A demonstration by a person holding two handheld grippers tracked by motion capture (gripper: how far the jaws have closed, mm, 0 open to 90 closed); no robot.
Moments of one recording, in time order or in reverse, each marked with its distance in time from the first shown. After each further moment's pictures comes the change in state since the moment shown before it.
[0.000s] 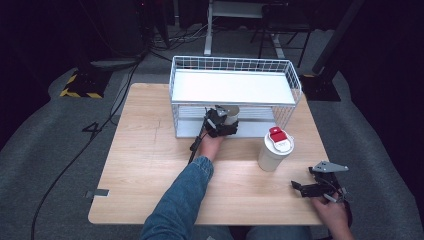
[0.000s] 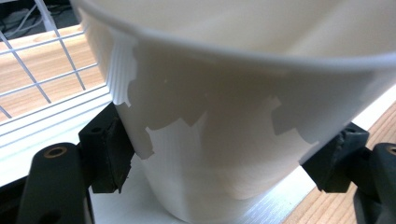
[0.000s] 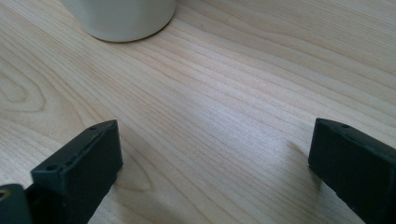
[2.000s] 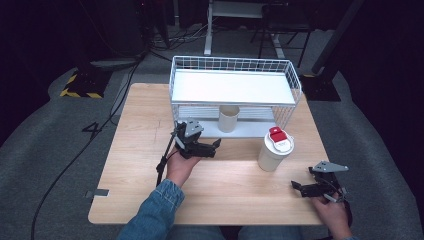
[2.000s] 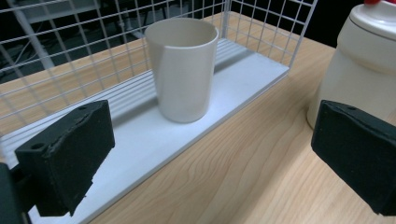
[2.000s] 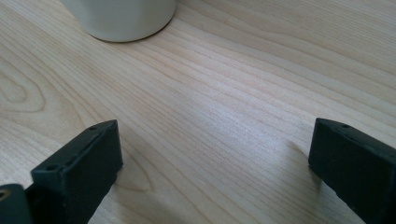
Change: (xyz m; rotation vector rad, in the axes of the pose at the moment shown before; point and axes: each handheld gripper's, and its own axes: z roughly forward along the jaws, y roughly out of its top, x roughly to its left) left arm -0.003 -0.020 -0.161 -0.075 -0.073 0.078; right arm 0.000 0.000 0.000 0.000 0.000 0.000
